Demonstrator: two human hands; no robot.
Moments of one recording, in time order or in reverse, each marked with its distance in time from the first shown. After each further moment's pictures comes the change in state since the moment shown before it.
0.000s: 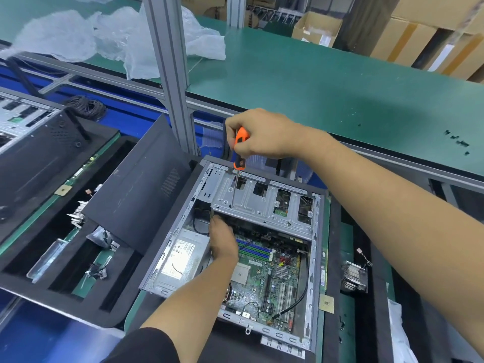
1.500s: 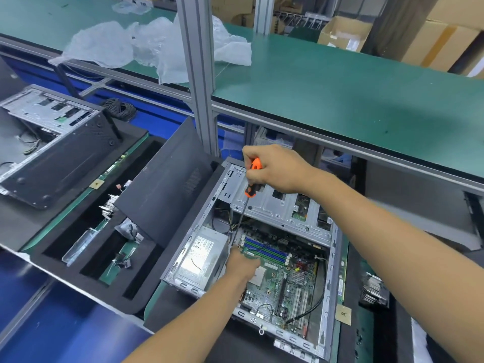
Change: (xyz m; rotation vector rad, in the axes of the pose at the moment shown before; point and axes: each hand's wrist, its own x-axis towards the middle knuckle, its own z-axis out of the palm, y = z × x) left_hand -0.053 -0.017 -0.046 -0.015 -0.468 -0.307; right_hand -0.010 0.010 0.062 0.075 0.043 -0.042
